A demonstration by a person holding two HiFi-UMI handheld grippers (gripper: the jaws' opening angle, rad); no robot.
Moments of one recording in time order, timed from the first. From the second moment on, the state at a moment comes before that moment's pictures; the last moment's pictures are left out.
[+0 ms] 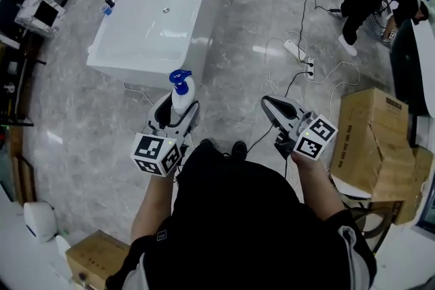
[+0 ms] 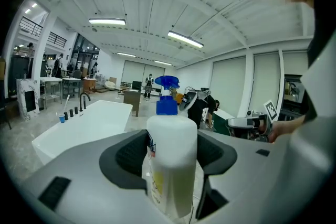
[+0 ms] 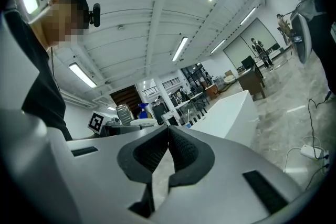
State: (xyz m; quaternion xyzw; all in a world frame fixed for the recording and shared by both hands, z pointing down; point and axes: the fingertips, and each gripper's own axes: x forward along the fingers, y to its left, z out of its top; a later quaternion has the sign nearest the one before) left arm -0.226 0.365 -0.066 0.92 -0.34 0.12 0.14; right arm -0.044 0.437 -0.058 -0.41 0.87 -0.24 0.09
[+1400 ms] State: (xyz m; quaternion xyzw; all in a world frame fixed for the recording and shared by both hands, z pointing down) left arm -0.115 0.043 -0.033 0.91 -0.36 0.12 0.18; right arm 0.029 0.123 -0.032 -0.36 0.88 -0.32 0.07
